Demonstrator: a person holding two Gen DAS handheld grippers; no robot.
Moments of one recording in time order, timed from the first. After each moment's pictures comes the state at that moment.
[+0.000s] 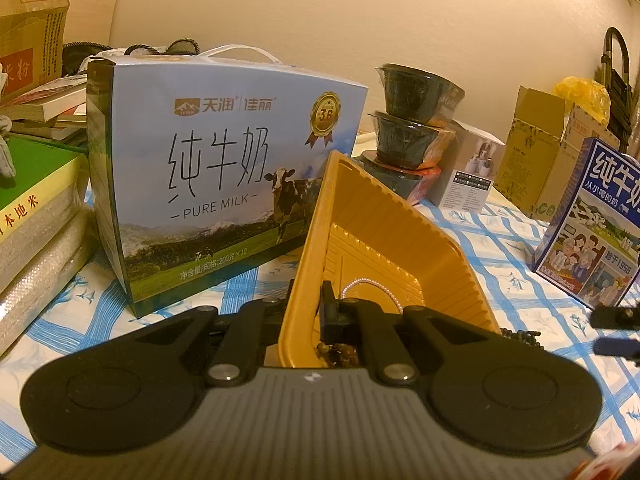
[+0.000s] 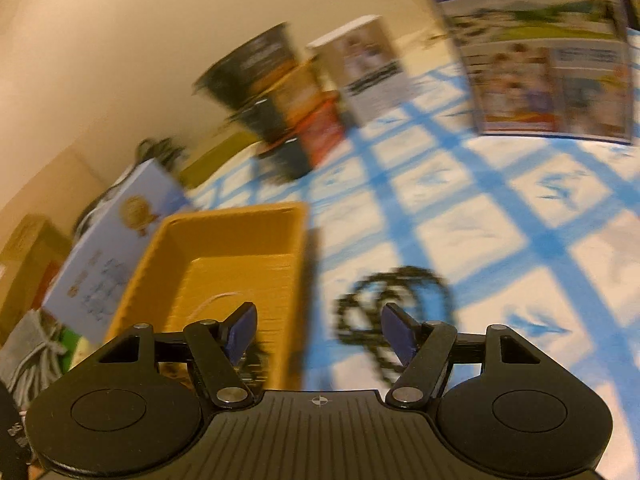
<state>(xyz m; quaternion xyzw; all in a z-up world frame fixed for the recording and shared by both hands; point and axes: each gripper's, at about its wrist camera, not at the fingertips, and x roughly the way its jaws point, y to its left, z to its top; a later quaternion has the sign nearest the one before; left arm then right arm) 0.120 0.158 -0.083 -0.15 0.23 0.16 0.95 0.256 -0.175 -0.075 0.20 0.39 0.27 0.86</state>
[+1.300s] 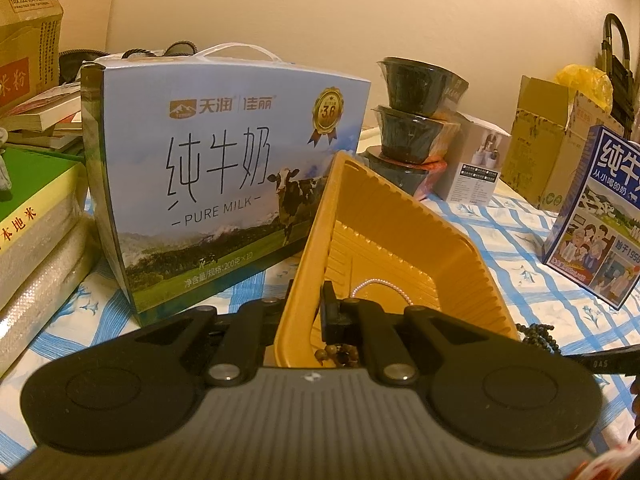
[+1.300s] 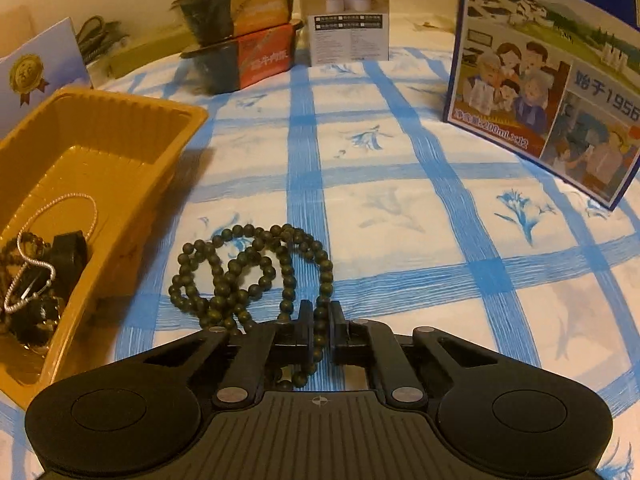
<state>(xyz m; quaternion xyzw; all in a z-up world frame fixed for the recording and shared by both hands) 0.130 0.160 -0.084 -0.13 0.24 0.17 0.95 0.301 -0.148 -0.144 -0.03 0.43 0.21 0.88</state>
